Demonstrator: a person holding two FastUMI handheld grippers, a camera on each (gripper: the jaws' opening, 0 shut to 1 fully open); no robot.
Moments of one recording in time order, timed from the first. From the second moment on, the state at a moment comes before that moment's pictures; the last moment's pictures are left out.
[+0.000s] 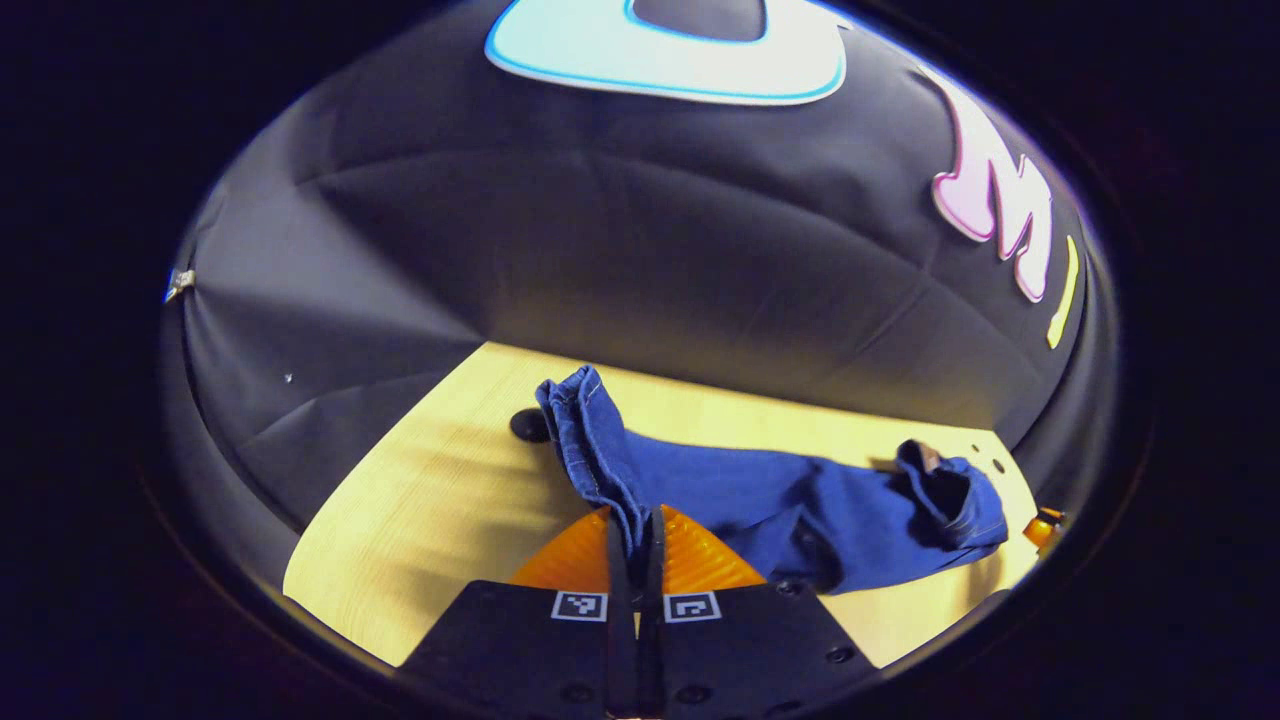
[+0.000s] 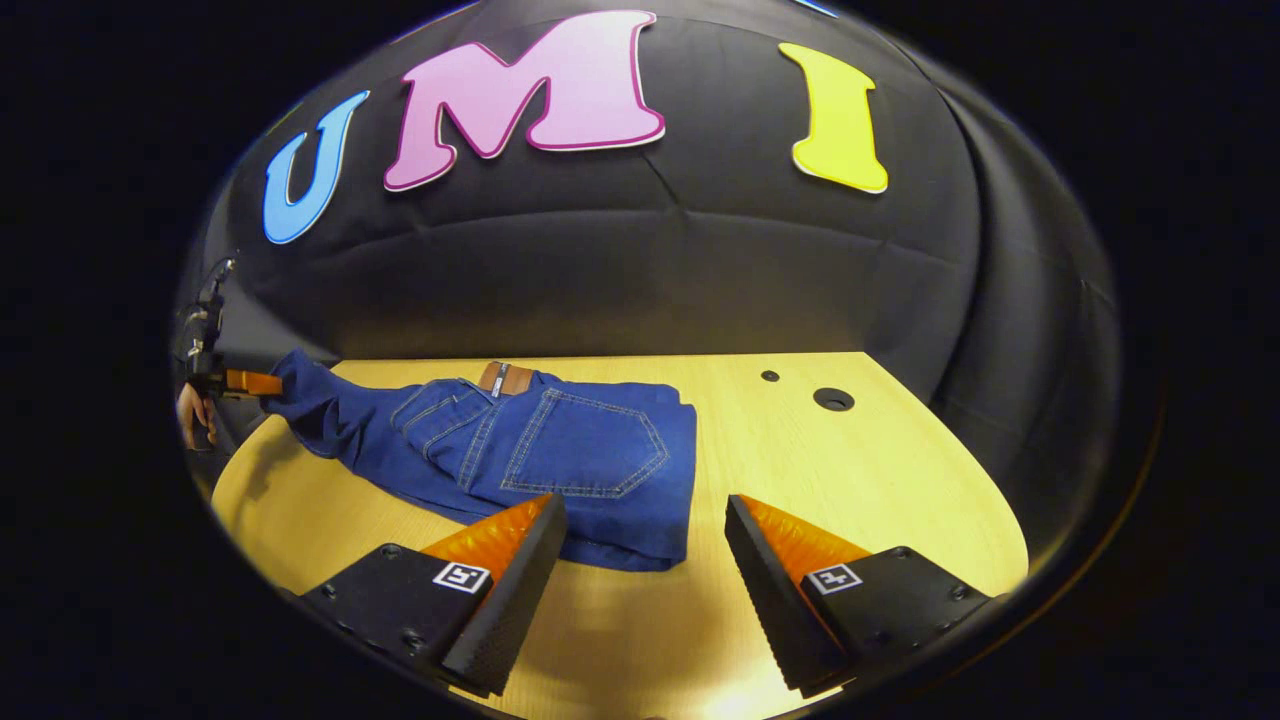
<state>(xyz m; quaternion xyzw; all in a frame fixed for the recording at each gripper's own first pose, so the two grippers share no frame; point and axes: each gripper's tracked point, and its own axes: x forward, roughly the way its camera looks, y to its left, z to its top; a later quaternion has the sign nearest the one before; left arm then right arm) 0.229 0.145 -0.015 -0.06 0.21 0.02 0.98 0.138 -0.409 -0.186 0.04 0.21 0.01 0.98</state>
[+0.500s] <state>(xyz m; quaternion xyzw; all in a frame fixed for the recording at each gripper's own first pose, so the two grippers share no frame) 0.180 -0.053 0.109 -0.06 0.15 -0.07 0.98 0.124 -0.473 -0.141 0.06 0.20 -0.05 0.98</state>
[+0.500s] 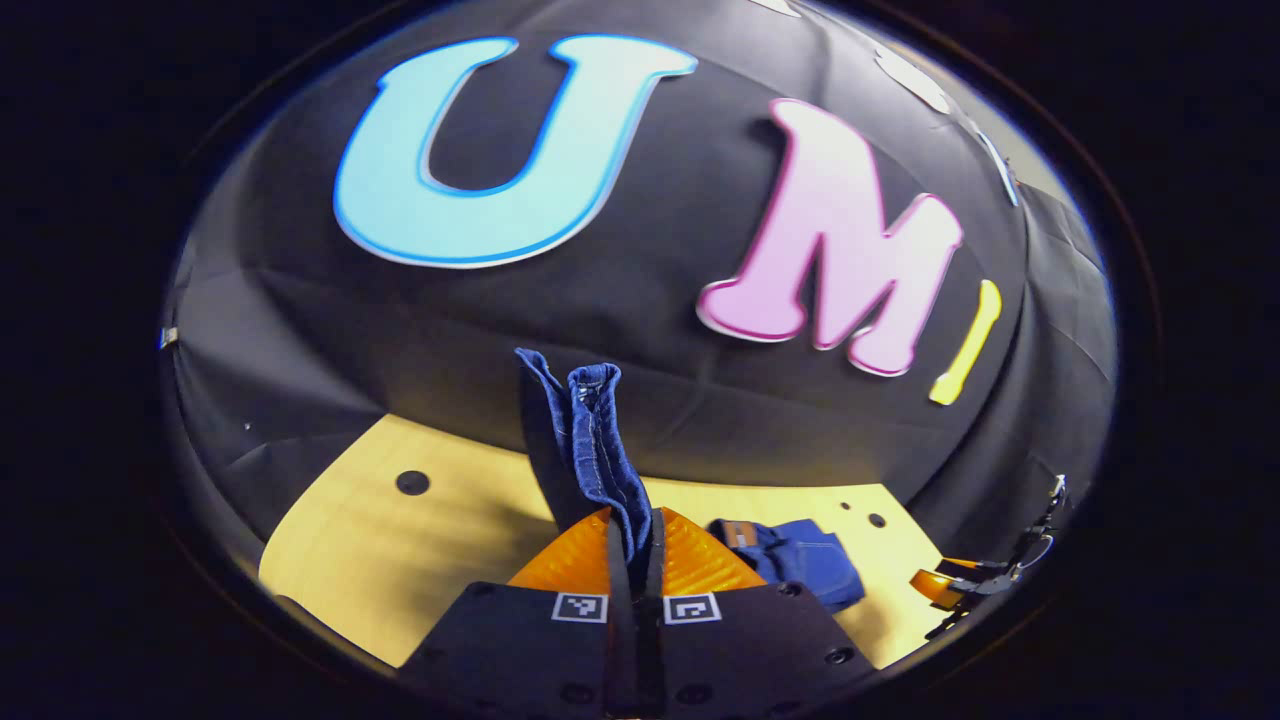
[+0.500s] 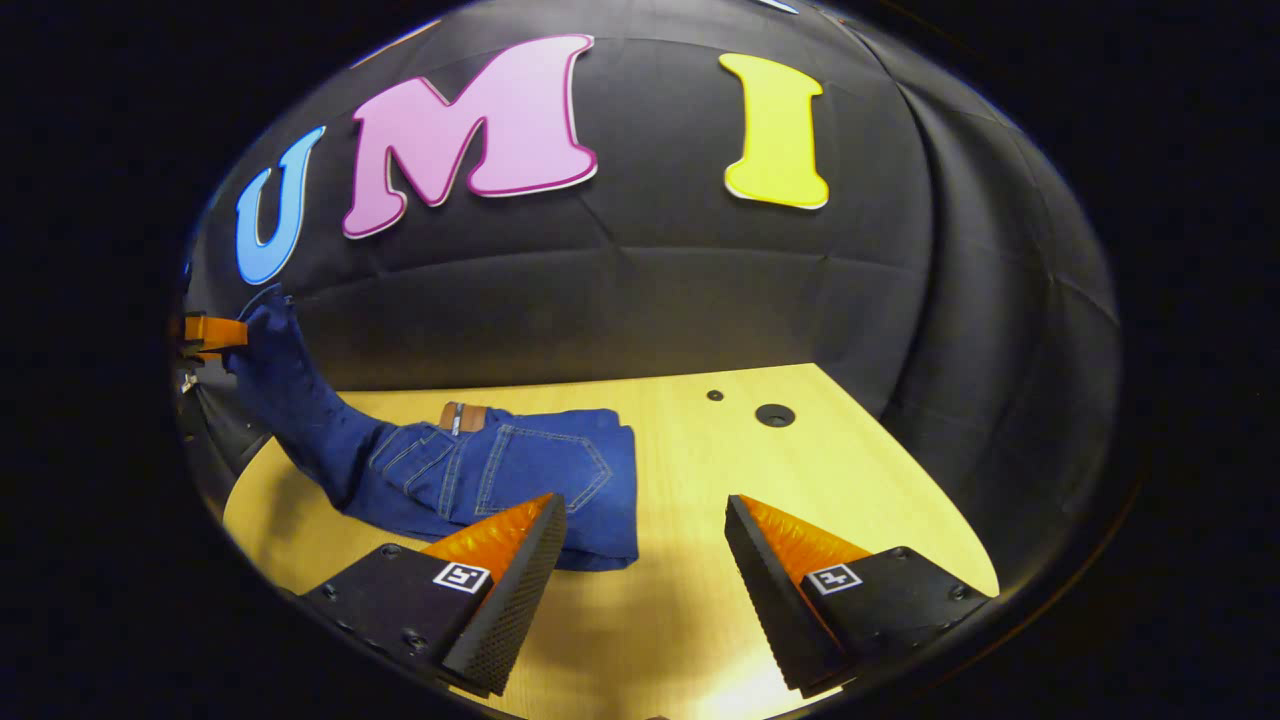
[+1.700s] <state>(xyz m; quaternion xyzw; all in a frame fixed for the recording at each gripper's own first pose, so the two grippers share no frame) 0.168 -0.324 0.006 0.04 0.24 -0.21 0.95 -0.018 -0.577 -0.082 0.12 0.17 -0.15 0.97</state>
